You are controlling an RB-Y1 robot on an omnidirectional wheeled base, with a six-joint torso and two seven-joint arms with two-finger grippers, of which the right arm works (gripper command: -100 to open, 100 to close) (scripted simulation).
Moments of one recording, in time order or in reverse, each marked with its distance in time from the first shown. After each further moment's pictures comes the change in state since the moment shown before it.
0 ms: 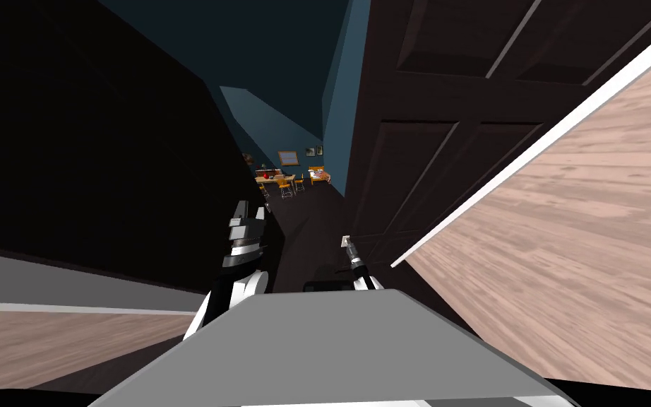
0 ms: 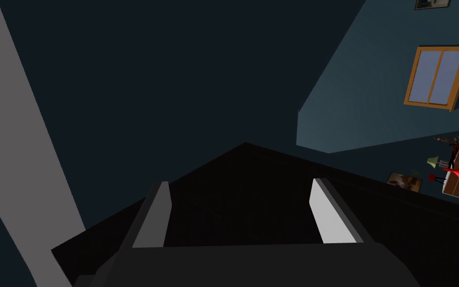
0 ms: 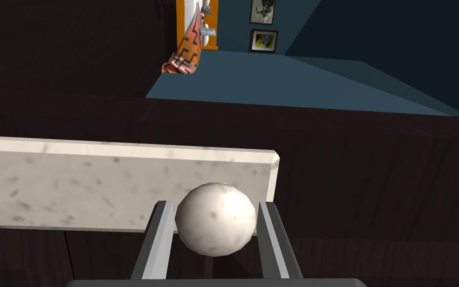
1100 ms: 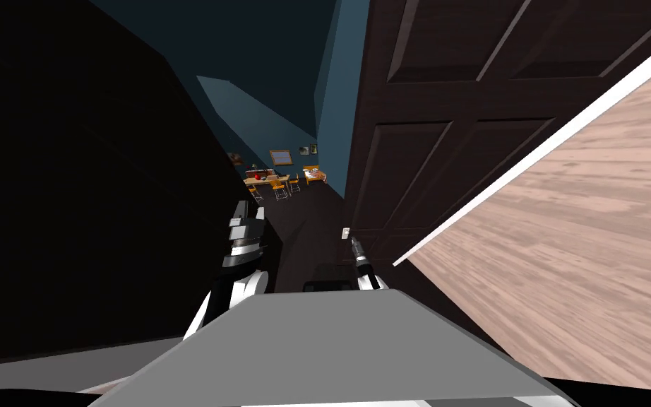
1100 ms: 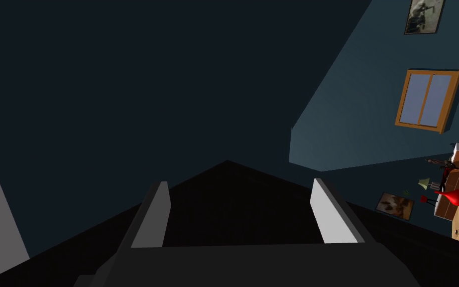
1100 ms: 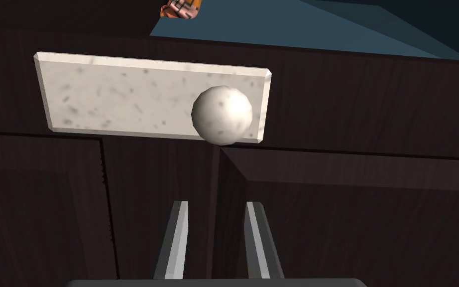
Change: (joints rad) arm -0.005 -0.015 -0.089 -0.005 -0.039 0.007 0.022
